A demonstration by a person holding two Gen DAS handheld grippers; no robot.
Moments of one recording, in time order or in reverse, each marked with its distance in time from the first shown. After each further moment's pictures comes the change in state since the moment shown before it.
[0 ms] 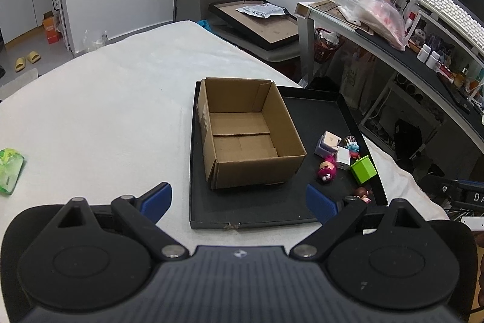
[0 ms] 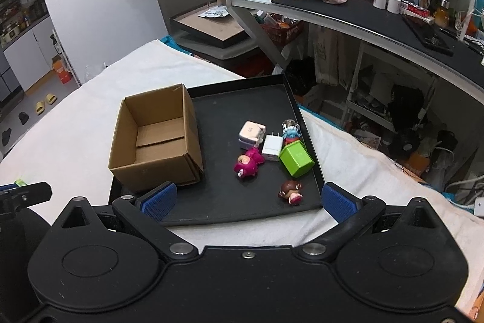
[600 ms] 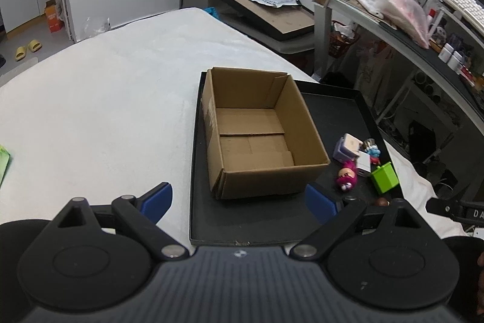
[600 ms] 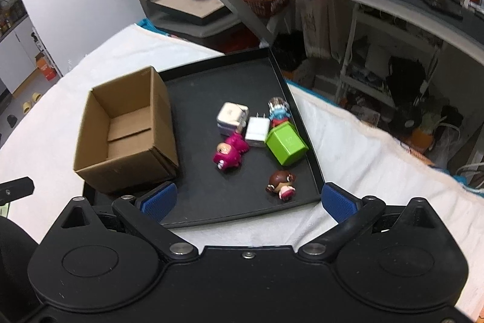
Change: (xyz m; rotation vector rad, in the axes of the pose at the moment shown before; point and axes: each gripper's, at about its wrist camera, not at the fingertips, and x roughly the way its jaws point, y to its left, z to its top) left arm 0.062 0.010 0.012 -0.035 0.034 0.026; right arm 0.067 -0.026 0.001 0.071 0.099 -0.029
